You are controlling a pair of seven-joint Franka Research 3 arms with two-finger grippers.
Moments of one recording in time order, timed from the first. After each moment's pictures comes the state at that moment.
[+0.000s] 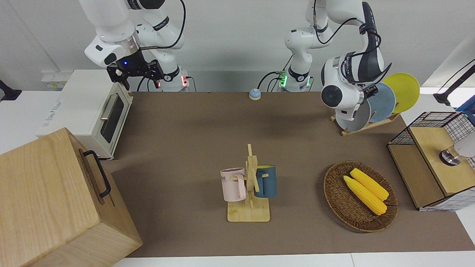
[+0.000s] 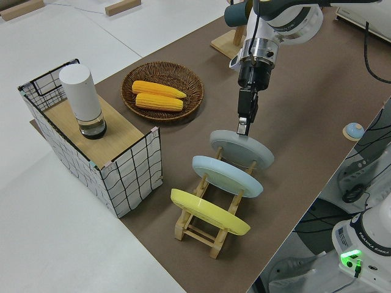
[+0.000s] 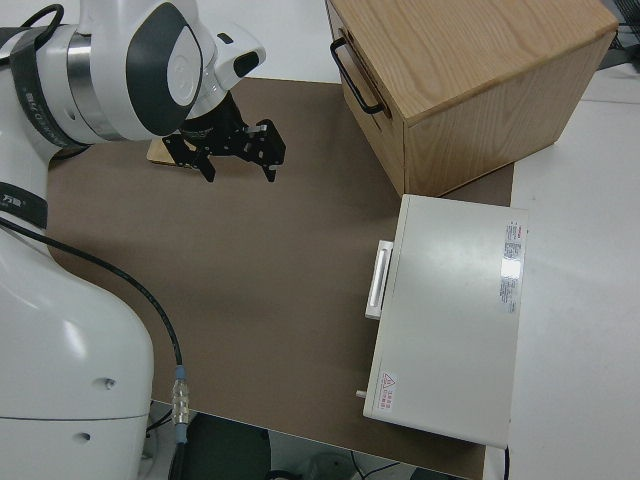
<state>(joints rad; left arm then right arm) 0.10 0.06 -0.25 -2.07 0.80 1.38 -0.49 -0.26 0.02 0.38 -1.48 -0.03 1.38 0.04</state>
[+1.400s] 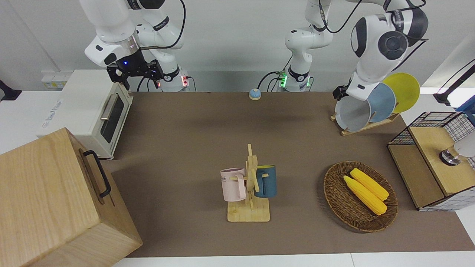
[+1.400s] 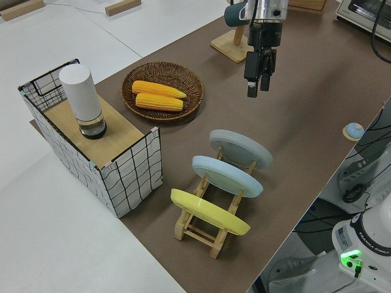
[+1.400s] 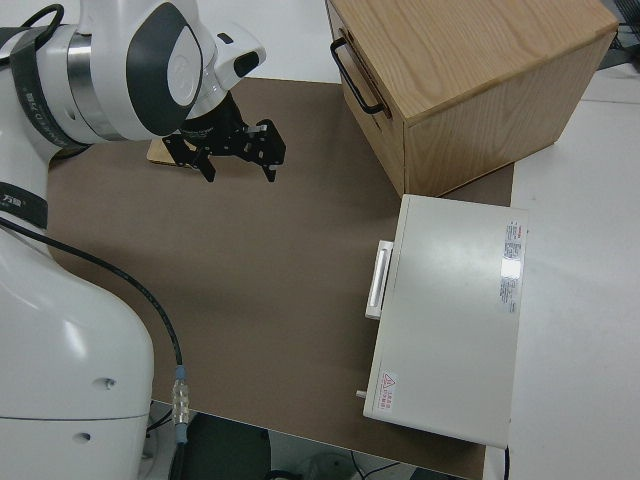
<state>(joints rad) 0.15 0.00 -0.19 -1.74 0.15 1.38 -0.16 -0.26 0.02 0.38 -1.48 -0.03 1.38 0.04</state>
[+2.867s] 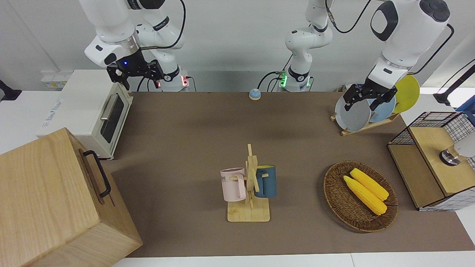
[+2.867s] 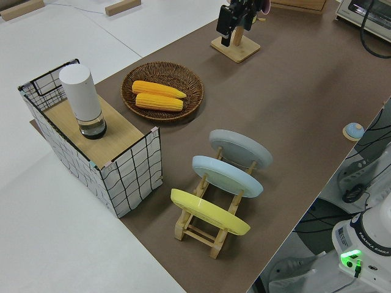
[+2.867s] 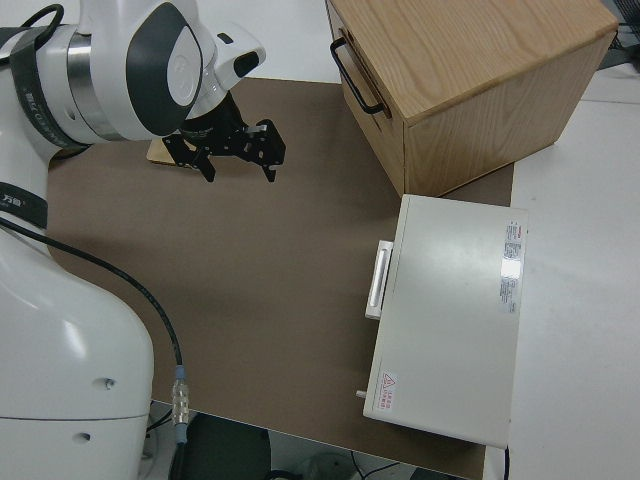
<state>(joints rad) 0.20 0.06 -0.20 -1.57 -0.03 1.63 0.01 -0.26 0.02 0.38 -1.48 -0.03 1.38 0.04</state>
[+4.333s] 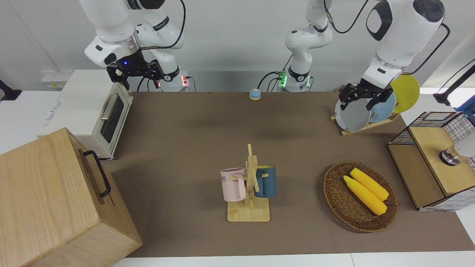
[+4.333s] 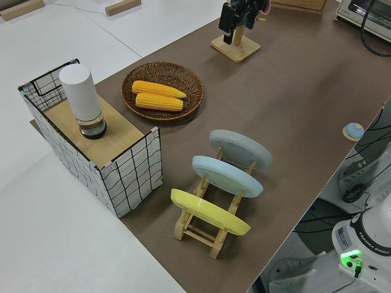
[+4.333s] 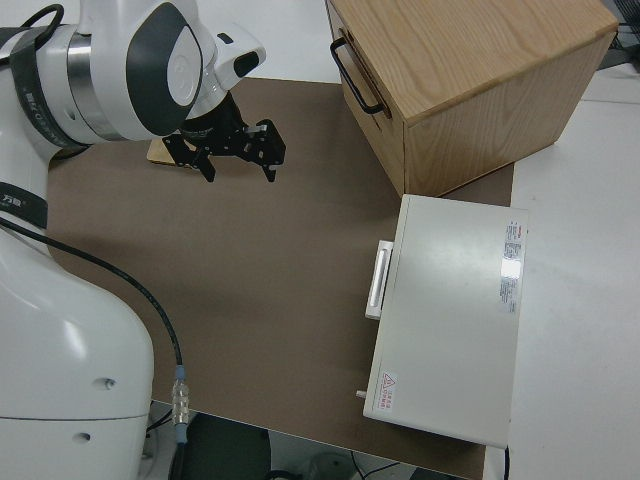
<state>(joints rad) 0.18 0.06 -0.21 -1.56 -0.02 1.61 0.01 -0.26 0.02 0.38 -1.48 -0.03 1.38 0.04</state>
